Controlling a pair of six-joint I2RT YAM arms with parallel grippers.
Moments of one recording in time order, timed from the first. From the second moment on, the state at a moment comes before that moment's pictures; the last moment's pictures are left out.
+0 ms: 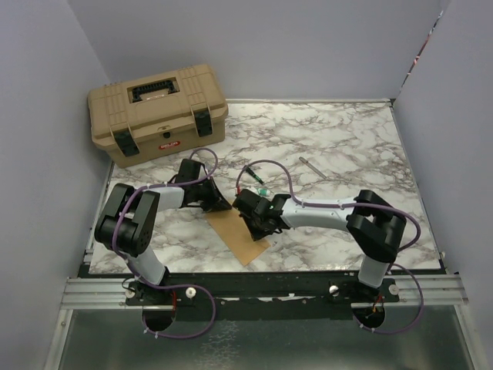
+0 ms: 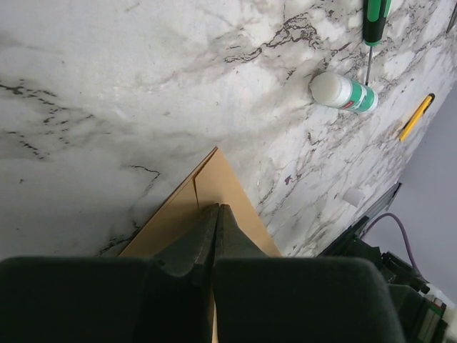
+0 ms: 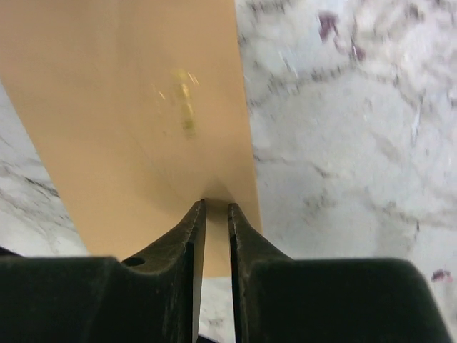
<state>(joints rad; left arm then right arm) -0.28 1.67 0.71 0.01 0.55 -0.75 1.08 1.81 1.10 -0.47 0.12 0.50</state>
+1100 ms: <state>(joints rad) -0.29 1.38 0.82 -0.14 0.41 -0.56 0.72 1.76 1.28 -0.47 0.01 0.24</state>
